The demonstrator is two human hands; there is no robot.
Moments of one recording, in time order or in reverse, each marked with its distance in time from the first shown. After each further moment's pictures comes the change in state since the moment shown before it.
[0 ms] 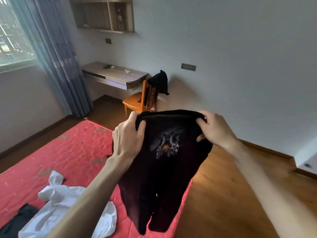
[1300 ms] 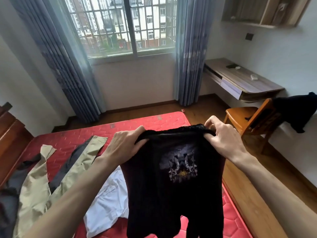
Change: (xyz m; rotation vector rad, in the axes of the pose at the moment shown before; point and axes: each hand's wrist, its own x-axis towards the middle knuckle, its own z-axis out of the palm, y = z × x) left_hand 0.034 -0.144 -0.072 0.734 -0.102 -0.186; right_hand 0.279 -0.068 0.201 0.015 -0.372 -0.713
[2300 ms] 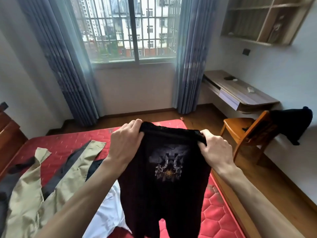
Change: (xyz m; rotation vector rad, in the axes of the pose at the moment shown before) left_hand 0.008 -0.006 -0.022 0.139 0.233 -0.252; right_hand -0.006 -0.050 0.040 -0.184 0.079 0.047
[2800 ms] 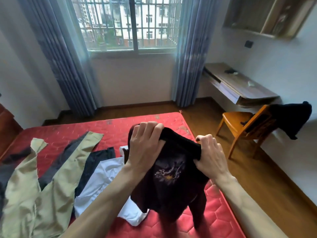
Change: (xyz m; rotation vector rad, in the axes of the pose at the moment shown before) left_hand -0.040 0.044 0.038 -0.154 0.289 0.192; right_hand -0.037 0.030 0.062 -0.105 -0.003 -0.194
